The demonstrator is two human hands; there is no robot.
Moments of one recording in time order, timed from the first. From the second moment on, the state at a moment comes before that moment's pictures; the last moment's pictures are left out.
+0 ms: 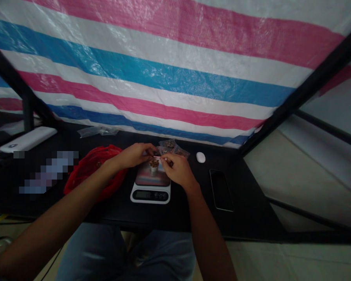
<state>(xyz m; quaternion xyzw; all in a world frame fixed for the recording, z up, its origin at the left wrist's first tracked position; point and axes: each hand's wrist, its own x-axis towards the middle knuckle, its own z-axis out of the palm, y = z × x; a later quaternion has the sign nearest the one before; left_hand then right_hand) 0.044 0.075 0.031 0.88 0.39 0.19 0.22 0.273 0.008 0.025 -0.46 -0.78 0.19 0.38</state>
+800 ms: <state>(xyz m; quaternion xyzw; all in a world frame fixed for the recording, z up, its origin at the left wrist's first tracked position) 0.046 0.053 0.060 0.84 0.31 0.30 0.32 0.272 0.006 0.027 -0.46 -0.79 0.19 0.37</state>
